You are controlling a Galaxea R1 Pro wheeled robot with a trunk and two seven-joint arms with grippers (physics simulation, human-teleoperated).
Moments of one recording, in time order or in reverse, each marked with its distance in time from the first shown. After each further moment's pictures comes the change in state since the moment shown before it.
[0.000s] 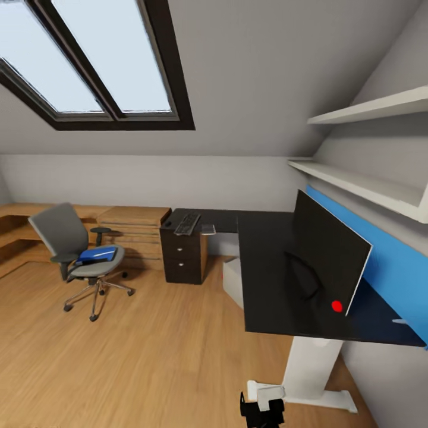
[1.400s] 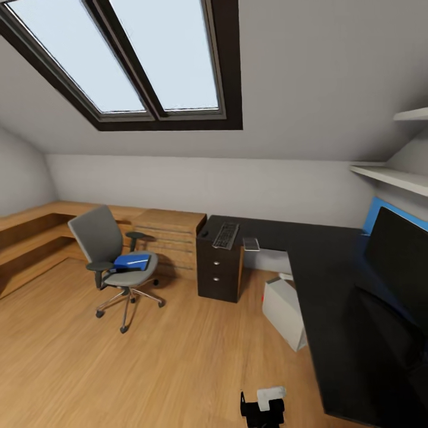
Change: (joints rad) left arm 0.000 0.000 0.005 0.001 -0.007 -0.005 0.005; right arm 0.000 -0.001 0.000 0.000 0.001 -0.001 0.000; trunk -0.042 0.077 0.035
